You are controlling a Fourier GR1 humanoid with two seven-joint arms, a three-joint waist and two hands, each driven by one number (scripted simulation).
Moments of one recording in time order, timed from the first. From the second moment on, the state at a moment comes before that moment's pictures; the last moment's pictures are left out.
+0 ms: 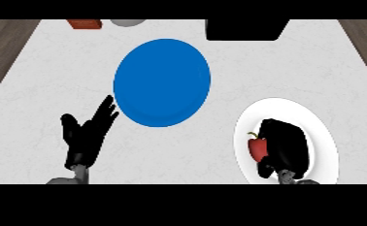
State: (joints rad) left arm 0.00 0.13 -0.08 -1.41 0.13 0.06 0.17; right arm -0.02 -0.23 0.41 -1.65 1.18 0.13 0.75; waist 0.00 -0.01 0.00
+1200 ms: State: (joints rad) left arm -0.02 0.11 -0.12 -1.42 0.11 0.04 0.22; right arm -0.35 -0.02 1.07 -1.73 1.31 -0.41 1.05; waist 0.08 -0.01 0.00
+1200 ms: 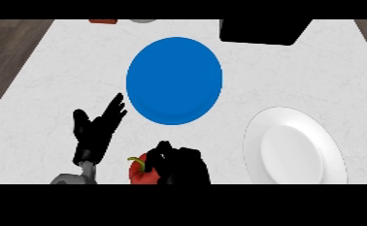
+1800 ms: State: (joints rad) left arm -0.03 0.11 -0.11 -1.43 0.11 0.05 0.23; right arm -0.48 -0.01 0.95 -1.55 1.34 -0.68 1.07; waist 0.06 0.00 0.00
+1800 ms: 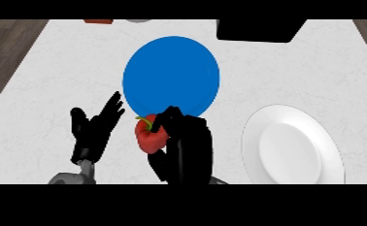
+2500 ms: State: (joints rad) left arm -0.04 0.10 -0.12 -1.44 0.10 0.06 0.24; right arm -0.79 0.00 0.68 -1.06 1.16 -0.96 1.04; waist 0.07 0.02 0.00
